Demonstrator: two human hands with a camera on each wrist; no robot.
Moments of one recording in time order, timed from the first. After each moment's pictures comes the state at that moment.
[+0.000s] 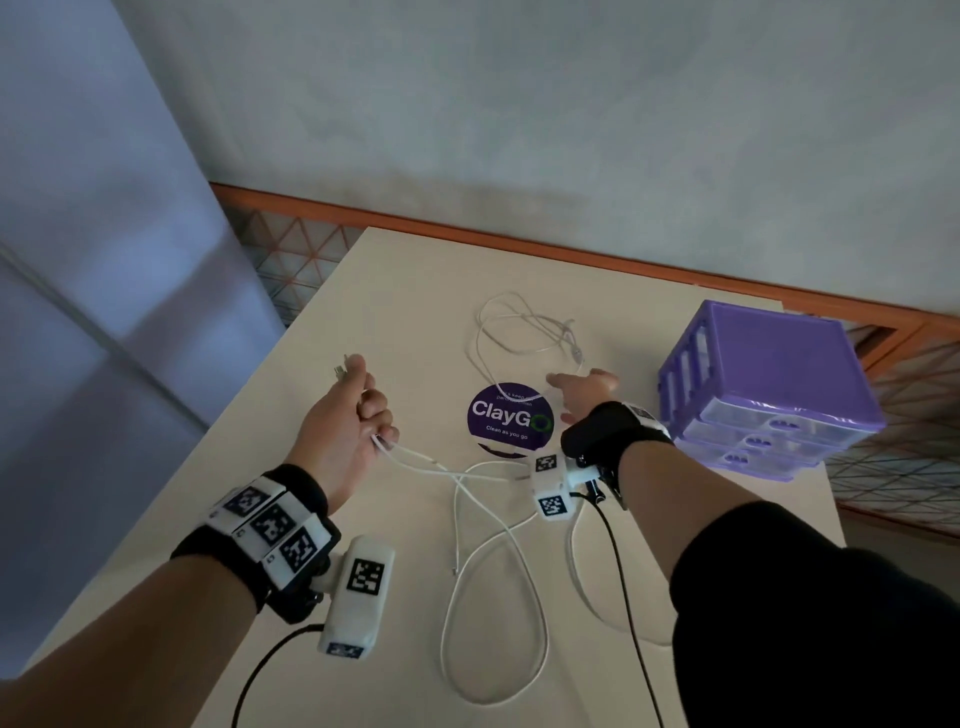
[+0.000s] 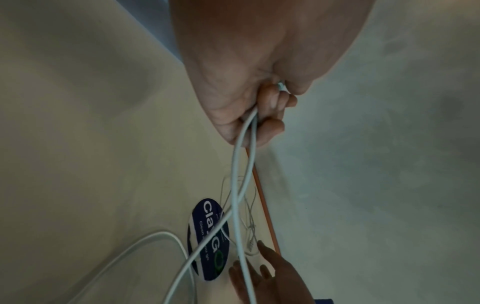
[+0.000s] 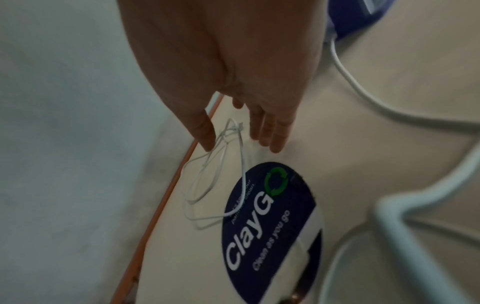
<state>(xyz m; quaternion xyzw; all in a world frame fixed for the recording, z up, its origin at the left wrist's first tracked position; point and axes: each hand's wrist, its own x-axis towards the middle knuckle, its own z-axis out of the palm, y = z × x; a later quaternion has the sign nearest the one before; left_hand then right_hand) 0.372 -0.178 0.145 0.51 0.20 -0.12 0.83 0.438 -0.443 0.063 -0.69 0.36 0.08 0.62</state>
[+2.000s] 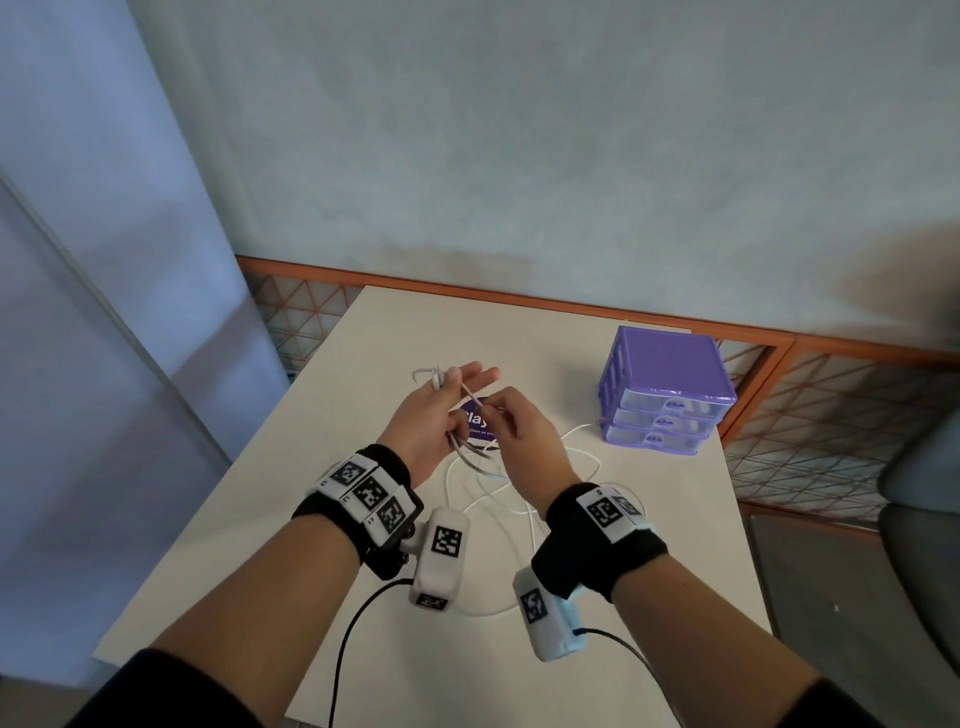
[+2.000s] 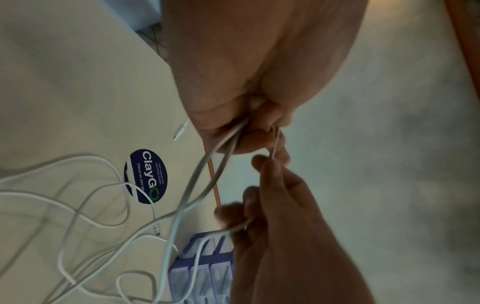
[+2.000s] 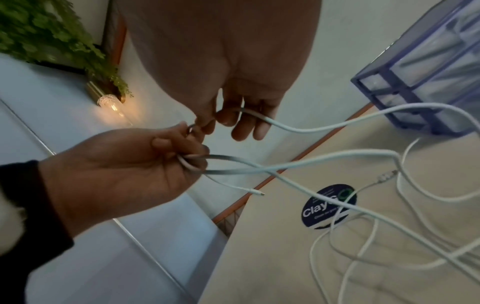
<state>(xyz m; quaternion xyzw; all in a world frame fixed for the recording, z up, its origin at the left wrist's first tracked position) 0.278 -0.233 0.235 0.57 0.00 -0.21 0.79 0.235 -0.363 0.215 -0.86 -0.01 -0.10 0.51</state>
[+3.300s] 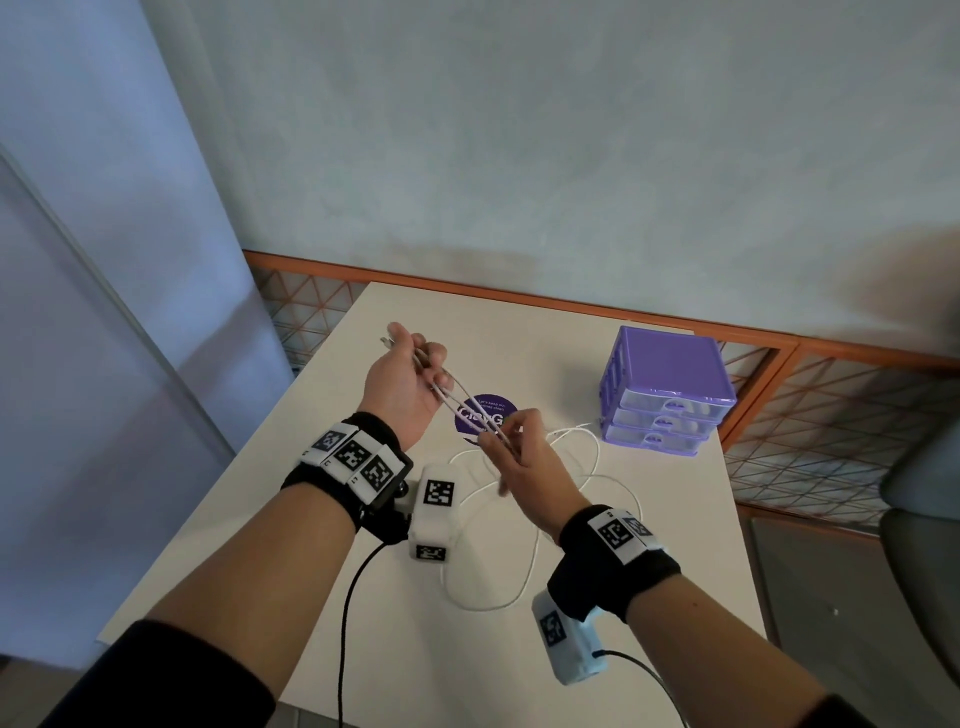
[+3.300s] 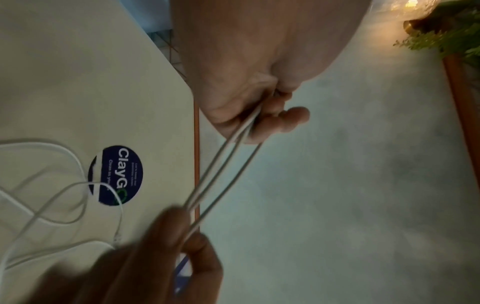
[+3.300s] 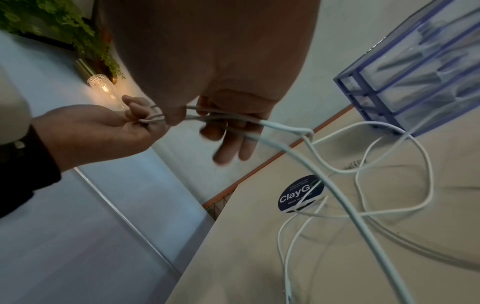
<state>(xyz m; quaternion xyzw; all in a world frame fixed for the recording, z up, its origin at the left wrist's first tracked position) 0.303 -0.226 0.257 0.41 0.09 -0.13 0.90 0.216 -0.374 0.184 -0.81 -0.01 -0.02 0.58</state>
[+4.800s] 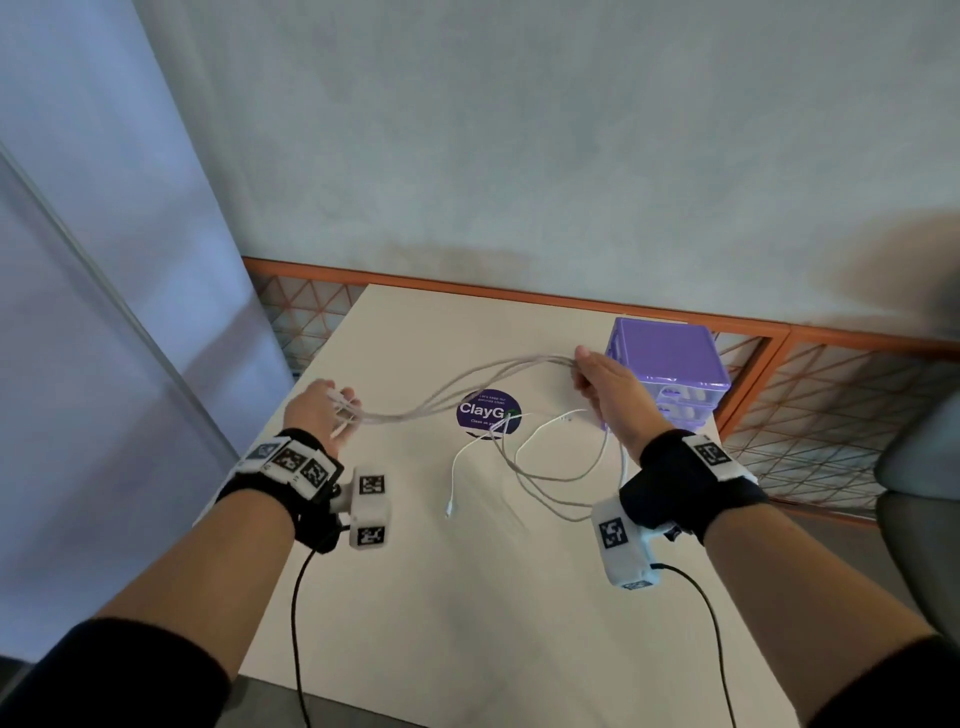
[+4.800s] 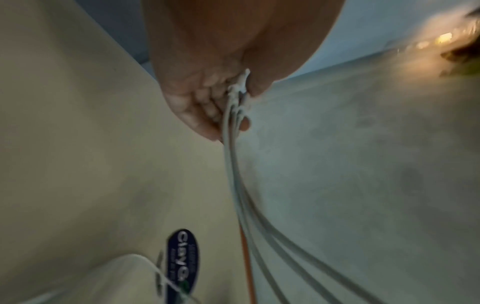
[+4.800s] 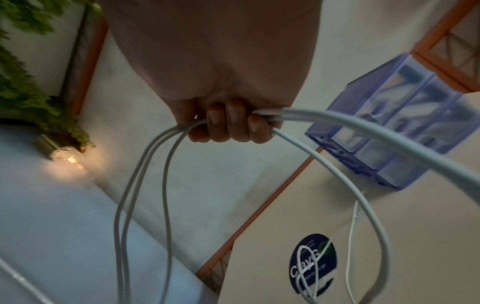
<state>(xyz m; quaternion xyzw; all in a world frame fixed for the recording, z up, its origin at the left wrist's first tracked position) 0.309 -0.135 0.214 0.54 0.31 -0.05 0.78 0.234 -0.449 0.241 -0.81 0.08 -0.06 0.58</state>
